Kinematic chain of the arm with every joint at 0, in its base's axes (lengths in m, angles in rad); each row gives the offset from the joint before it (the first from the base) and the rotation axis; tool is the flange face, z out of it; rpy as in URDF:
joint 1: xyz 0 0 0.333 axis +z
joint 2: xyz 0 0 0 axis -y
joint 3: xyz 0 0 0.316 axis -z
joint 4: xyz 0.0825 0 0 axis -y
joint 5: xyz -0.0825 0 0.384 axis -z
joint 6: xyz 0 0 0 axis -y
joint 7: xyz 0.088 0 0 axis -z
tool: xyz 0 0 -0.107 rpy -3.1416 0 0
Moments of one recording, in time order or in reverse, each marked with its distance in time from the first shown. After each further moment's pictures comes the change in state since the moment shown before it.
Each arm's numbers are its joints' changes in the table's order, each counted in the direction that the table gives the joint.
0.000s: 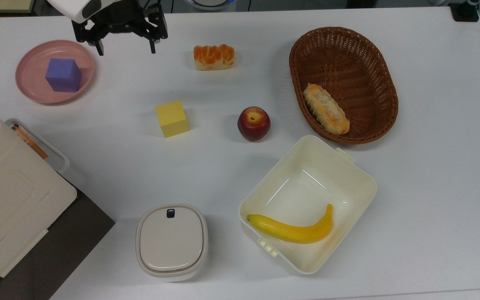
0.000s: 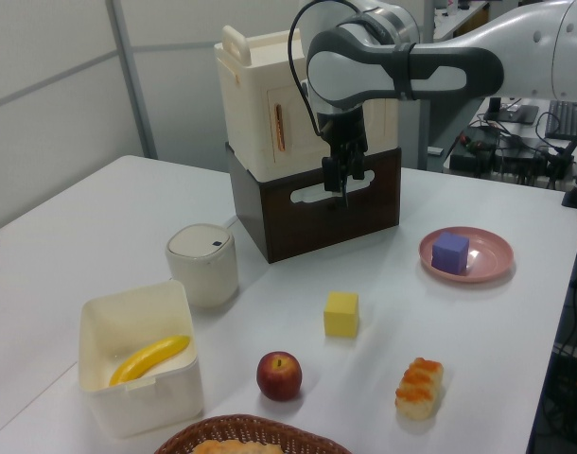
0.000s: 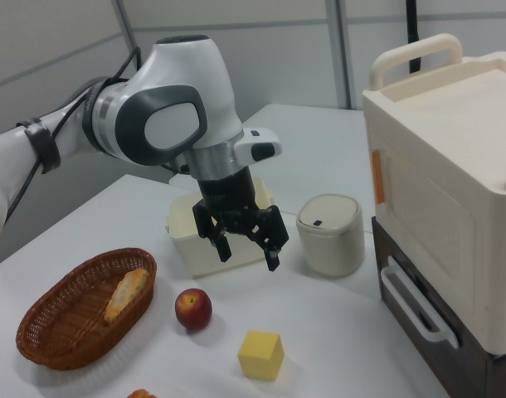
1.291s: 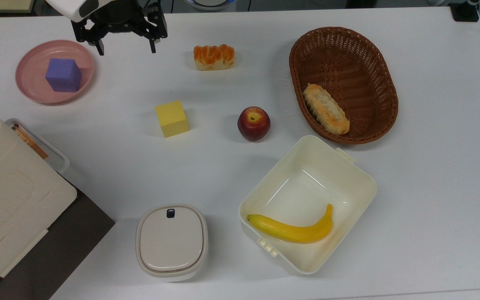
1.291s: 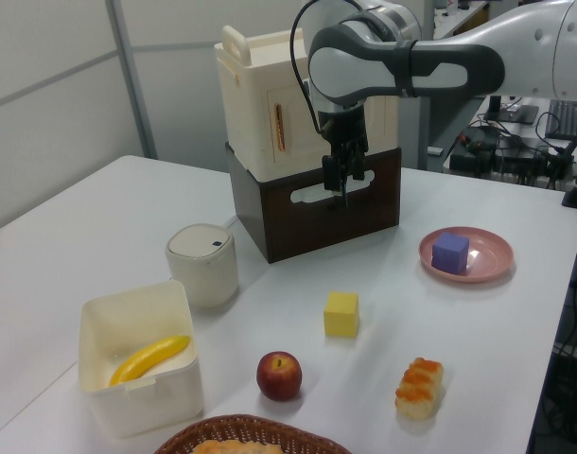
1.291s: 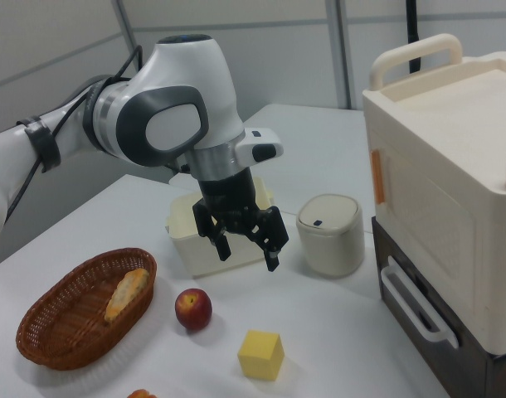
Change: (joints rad) arm -0.006 0.002 0.002 0.000 -0.022 0.000 0.000
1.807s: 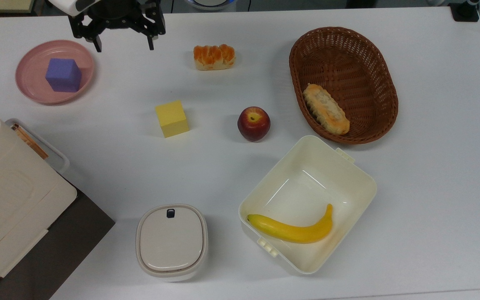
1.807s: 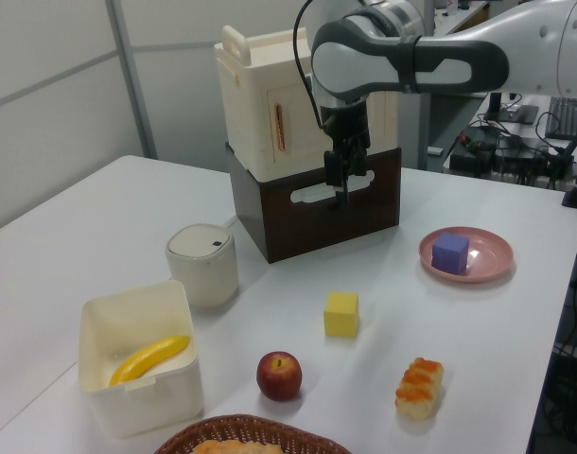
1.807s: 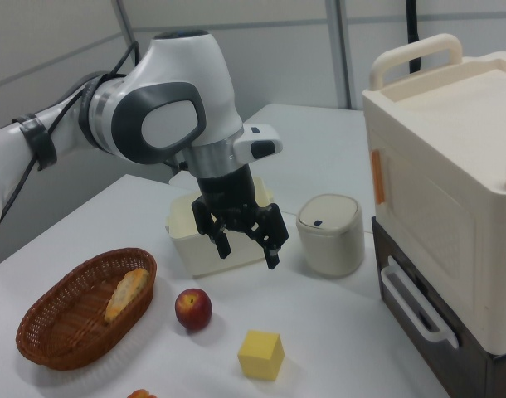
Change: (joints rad) arm -0.004 0.014 0.004 0.001 0.000 -0.001 0.000
